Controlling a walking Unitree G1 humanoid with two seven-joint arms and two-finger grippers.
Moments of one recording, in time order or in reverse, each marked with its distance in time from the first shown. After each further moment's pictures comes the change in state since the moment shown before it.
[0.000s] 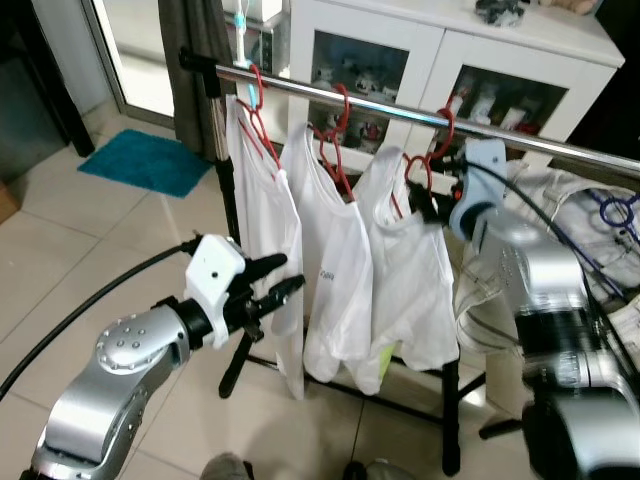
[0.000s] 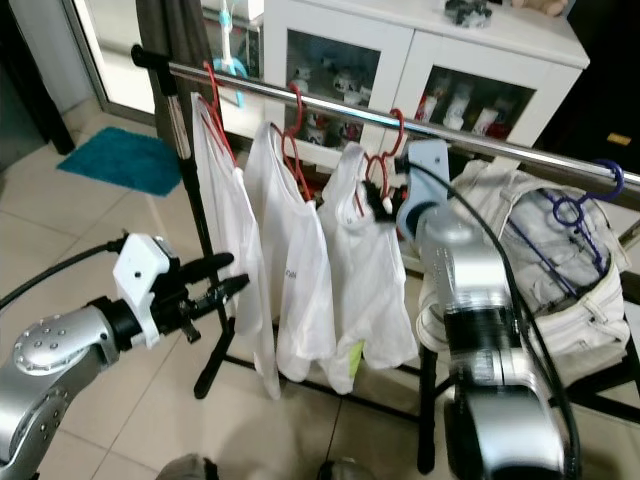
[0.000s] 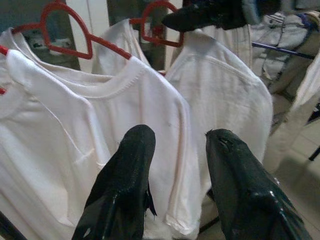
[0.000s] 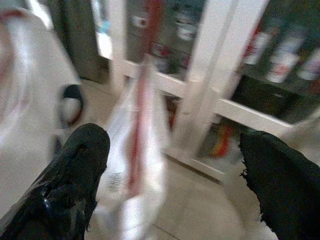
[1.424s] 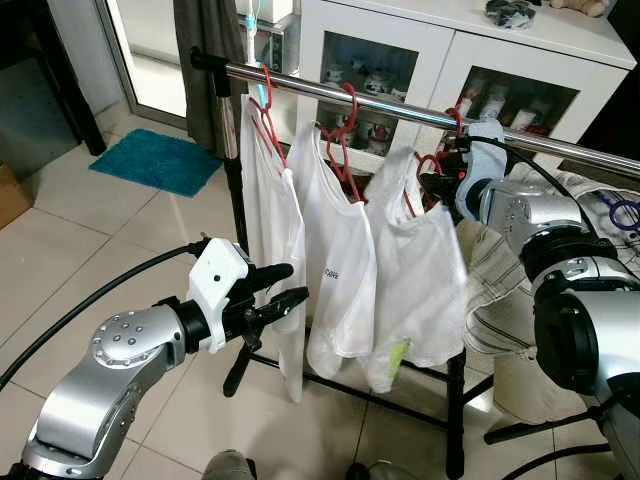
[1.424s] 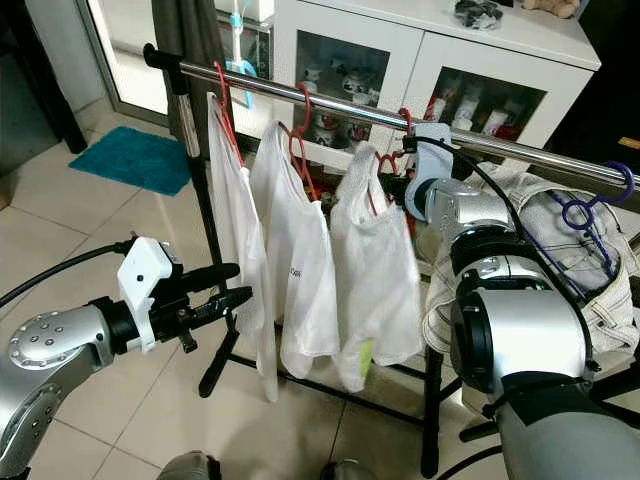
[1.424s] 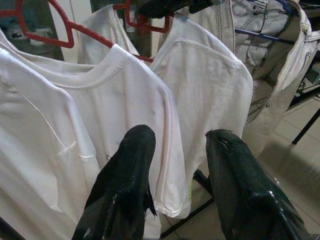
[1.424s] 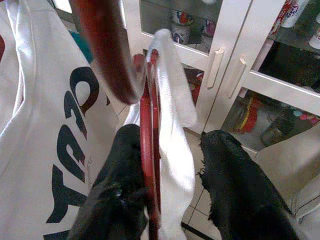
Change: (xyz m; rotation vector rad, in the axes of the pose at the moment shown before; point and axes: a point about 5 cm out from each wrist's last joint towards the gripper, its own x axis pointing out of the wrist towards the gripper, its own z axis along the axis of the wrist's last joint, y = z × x) left arm -0.002 0.000 0.001 0.008 0.046 -0.081; right arm 0.026 -0.014 0.010 0.086 0.156 0.101
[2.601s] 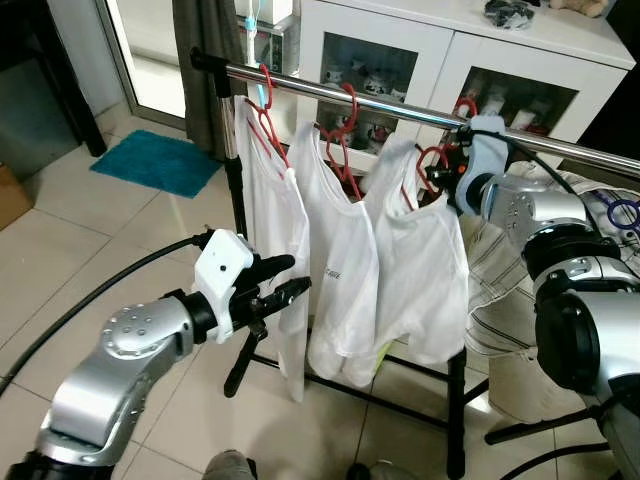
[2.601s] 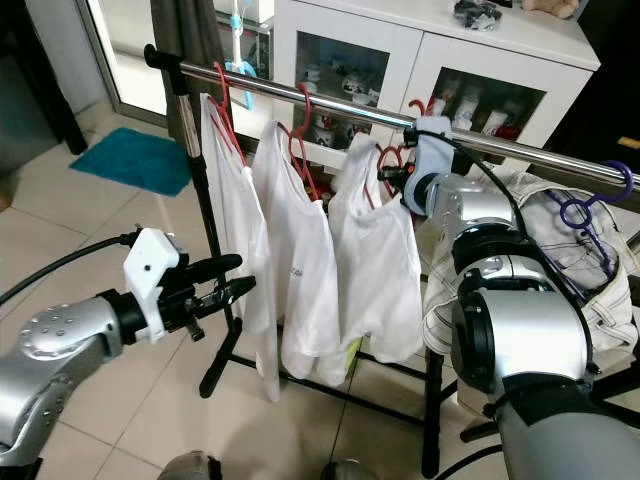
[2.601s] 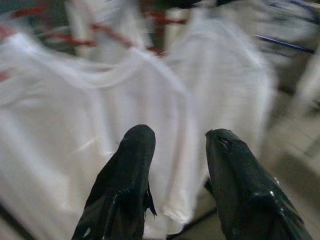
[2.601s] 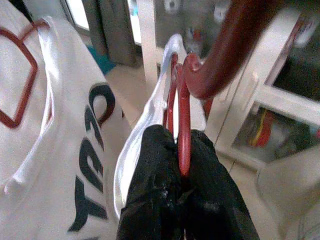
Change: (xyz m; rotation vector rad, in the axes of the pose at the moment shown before) left arm 0.014 0.006 -0.001 -0.054 -0.008 0.114; right arm -0.006 -0.001 0.011 -0.002 -0.078 0.054
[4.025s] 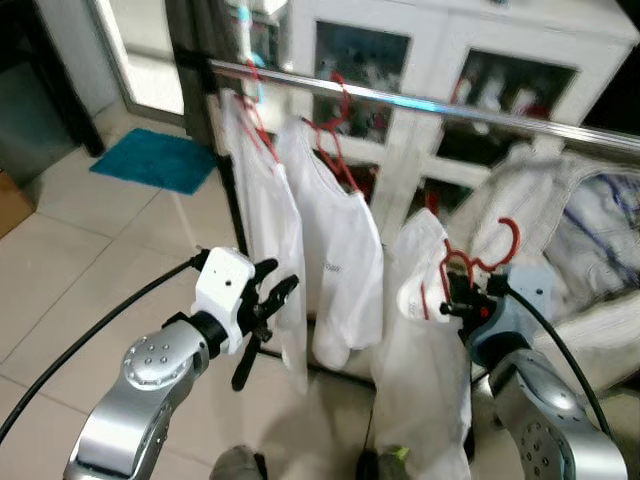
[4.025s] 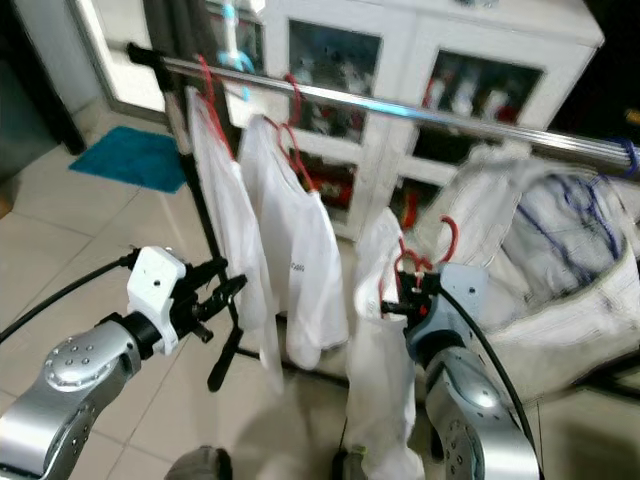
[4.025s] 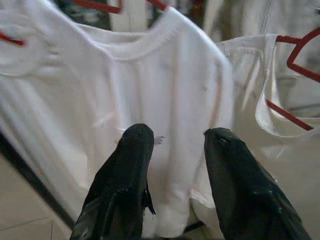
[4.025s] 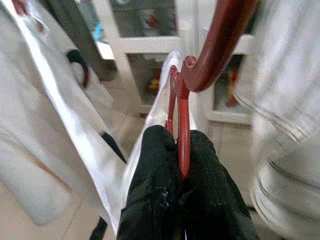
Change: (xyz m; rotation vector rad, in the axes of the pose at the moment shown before) left arm -0.001 -0.009 -0.020 0.012 -0.011 0.178; right arm -0.133 0.056 -0.129 0.182 -0.116 -0.173
